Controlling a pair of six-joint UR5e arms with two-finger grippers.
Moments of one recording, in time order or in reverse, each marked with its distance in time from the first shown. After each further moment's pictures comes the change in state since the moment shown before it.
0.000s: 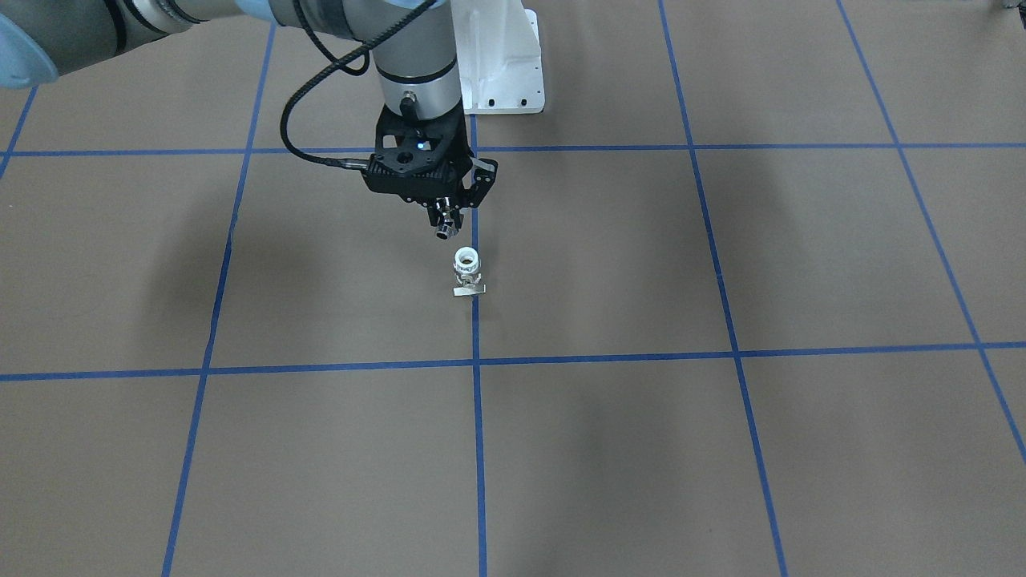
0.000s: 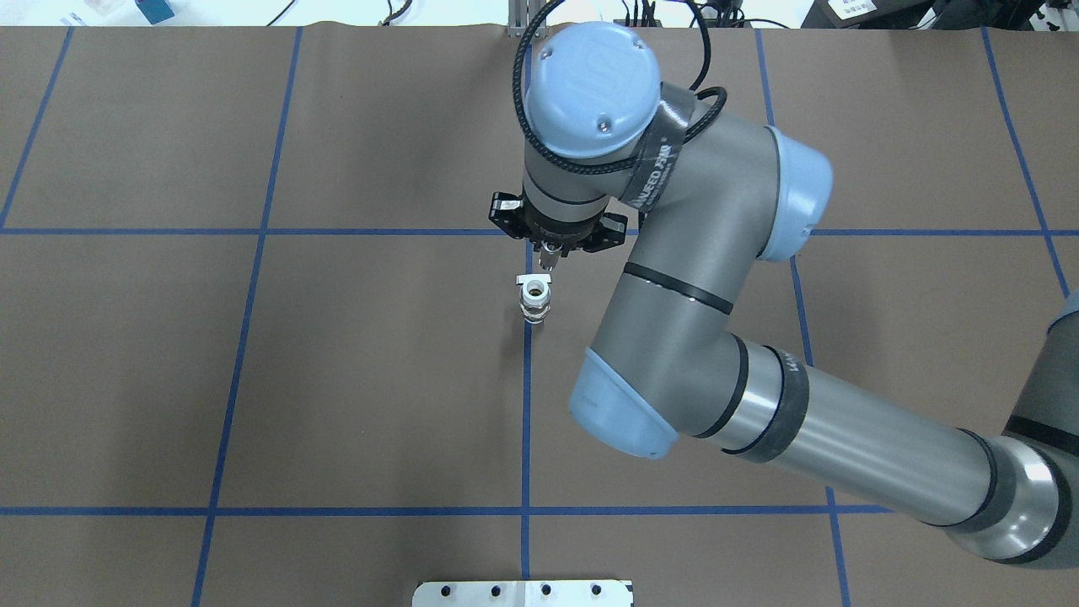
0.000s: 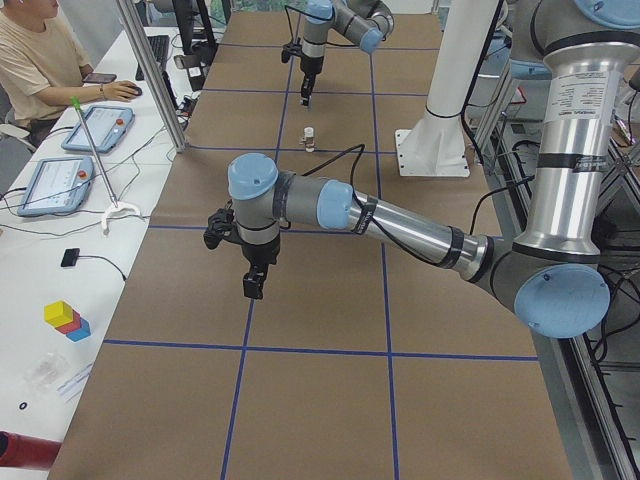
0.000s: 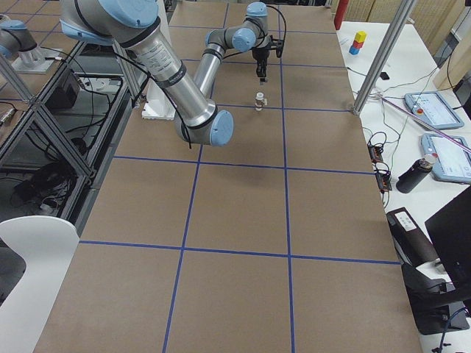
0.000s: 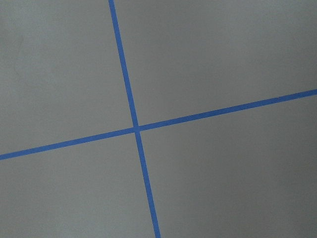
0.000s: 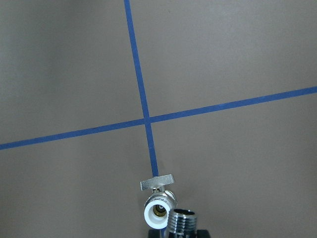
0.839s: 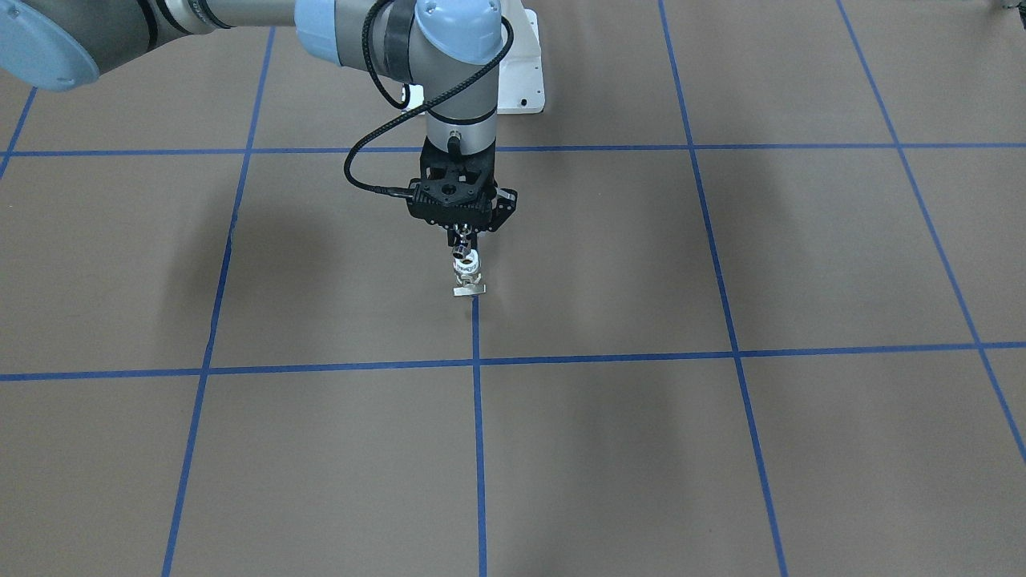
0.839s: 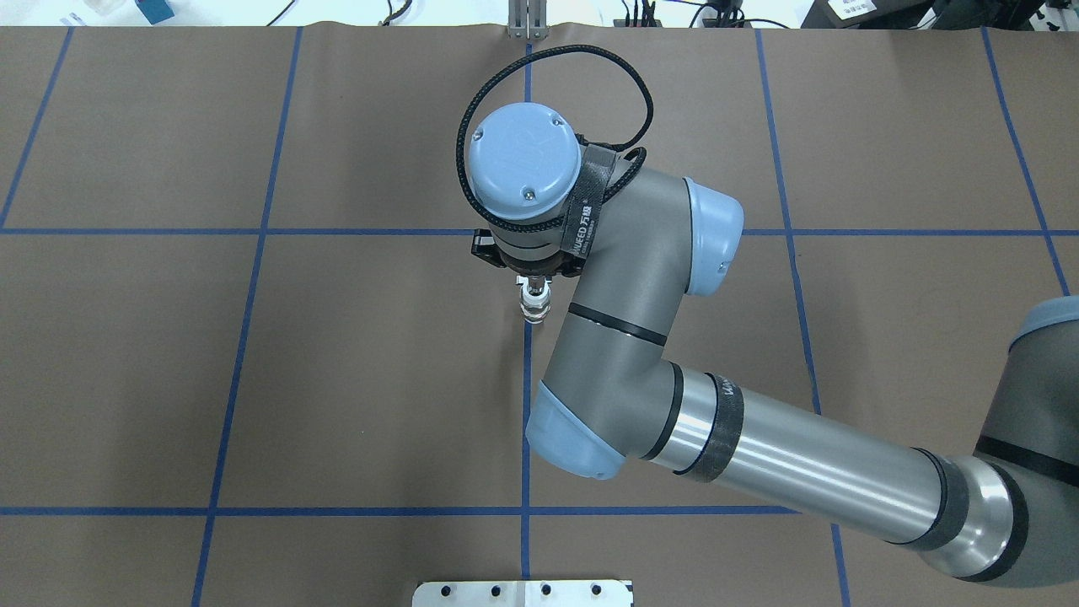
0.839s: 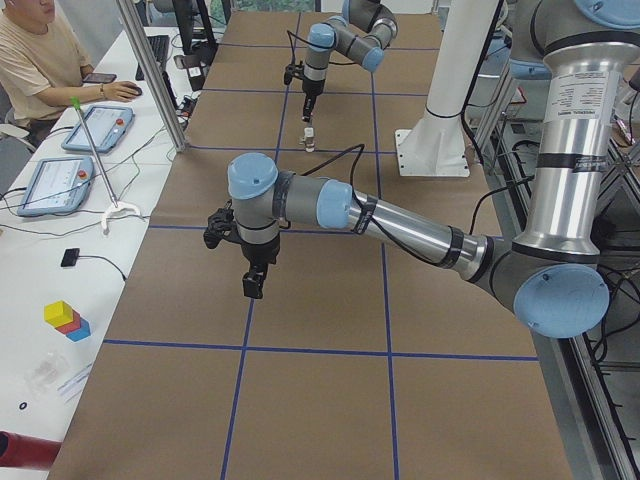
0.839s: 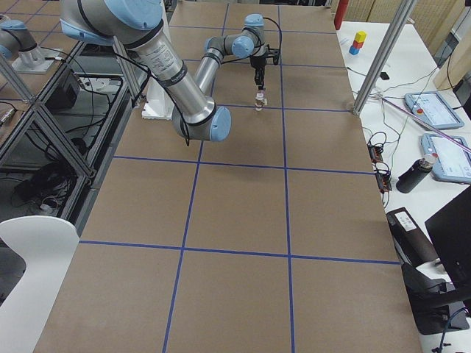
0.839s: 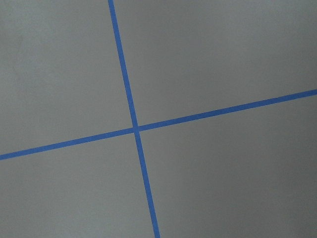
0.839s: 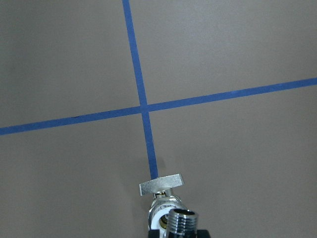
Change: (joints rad) left arm 0.001 -0.001 0.000 0.000 0.000 -0.002; right arm -0.053 0.018 -0.110 0.049 -0.068 0.006
